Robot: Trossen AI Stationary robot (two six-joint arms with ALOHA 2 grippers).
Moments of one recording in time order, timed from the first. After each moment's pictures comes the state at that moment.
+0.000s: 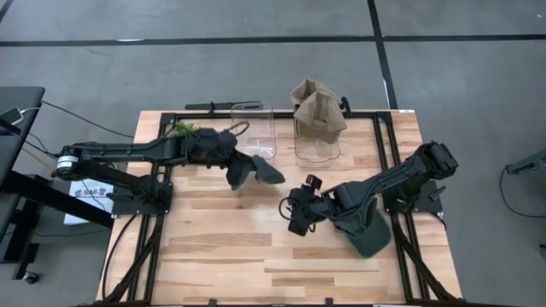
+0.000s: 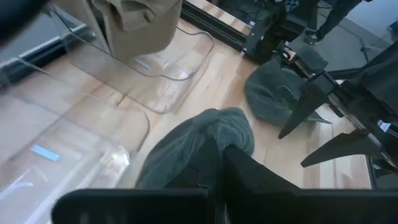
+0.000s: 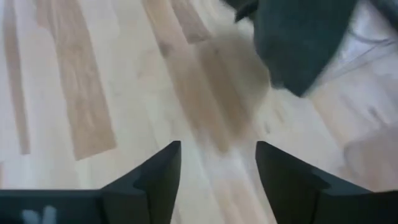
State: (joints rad) left arm 0.11 1.15 0.90 -0.24 -0.06 -0.37; right arm 0.35 1.67 1.21 -0.55 0.49 0.48
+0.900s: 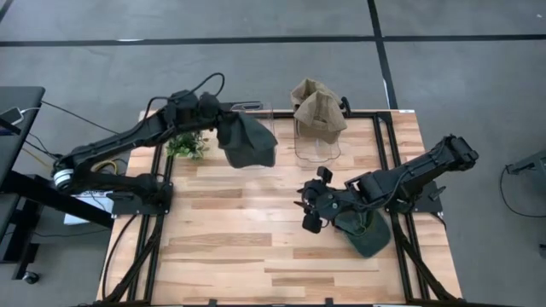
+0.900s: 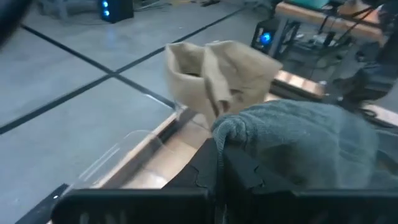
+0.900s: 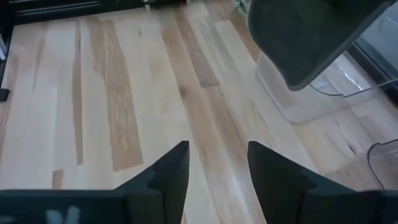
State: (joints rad) left arm 0.51 1.10 0.95 -0.19 0.03 -0.06; right arm 0.39 1.45 1.21 -0.58 0.50 0.41
